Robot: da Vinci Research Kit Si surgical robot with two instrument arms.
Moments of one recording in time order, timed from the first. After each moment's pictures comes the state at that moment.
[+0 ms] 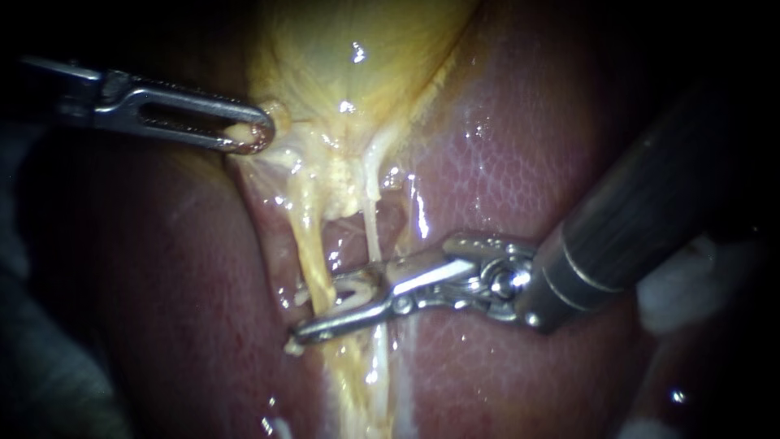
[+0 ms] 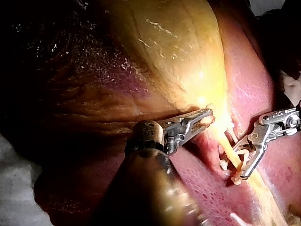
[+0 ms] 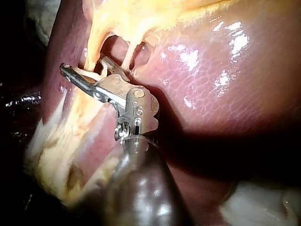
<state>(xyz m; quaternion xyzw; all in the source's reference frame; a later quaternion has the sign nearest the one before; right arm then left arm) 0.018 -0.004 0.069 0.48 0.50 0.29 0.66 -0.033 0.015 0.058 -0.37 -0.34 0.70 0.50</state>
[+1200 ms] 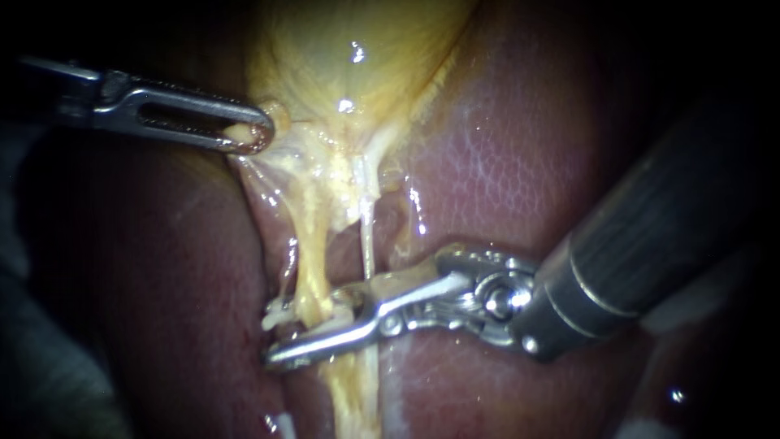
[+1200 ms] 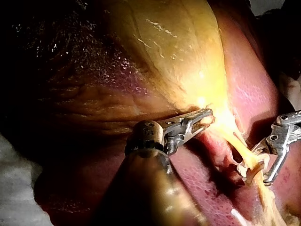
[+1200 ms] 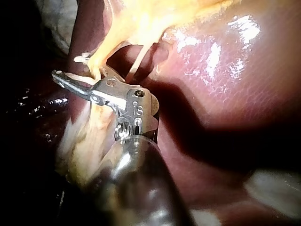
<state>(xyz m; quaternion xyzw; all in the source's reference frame) 0.019 -0.004 0.061 0.52 0.53 0.28 0.61 -0.033 0.015 0.058 -0.37 -0.34 0.70 0.50</state>
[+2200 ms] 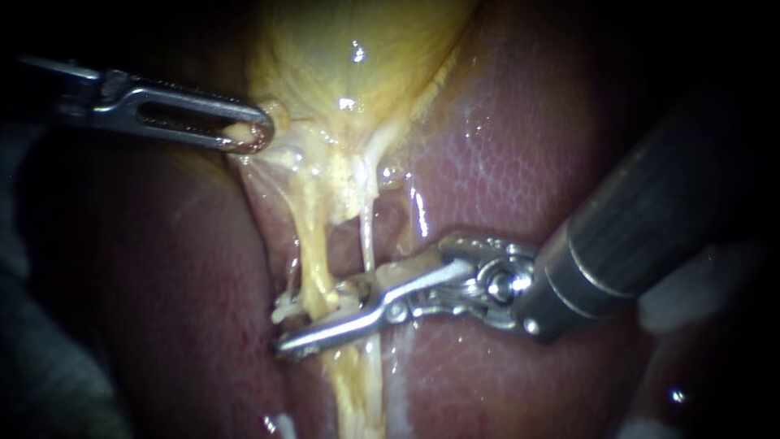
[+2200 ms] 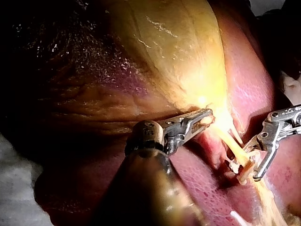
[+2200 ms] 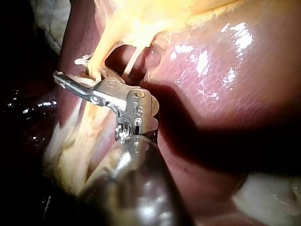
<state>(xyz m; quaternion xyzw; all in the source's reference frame) 0.018 -0.003 0.065 0.49 0.51 0.29 0.65 -0.033 0.015 0.058 -0.37 -0.34 0.70 0.50</state>
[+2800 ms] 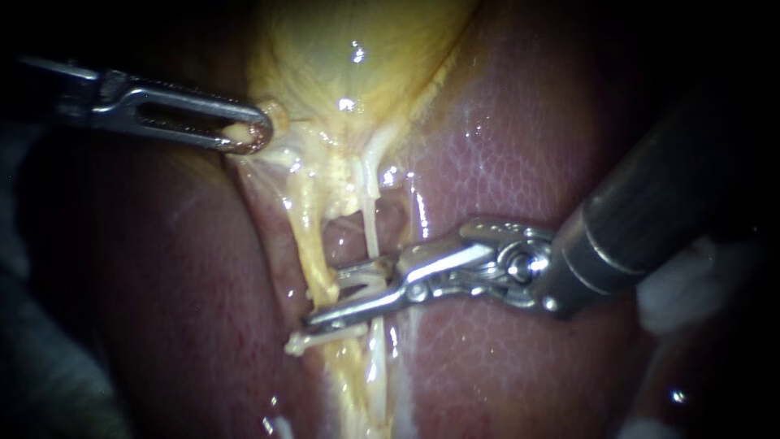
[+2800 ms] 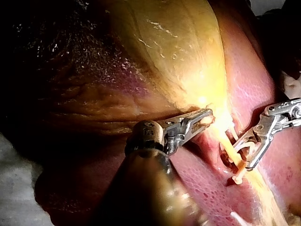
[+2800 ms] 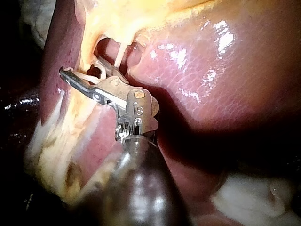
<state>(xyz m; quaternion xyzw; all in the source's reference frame) 0.015 -0.002 0.067 0.46 0.48 0.30 0.68 -0.032 0.015 0.058 -0.37 -0.34 0.70 0.50</state>
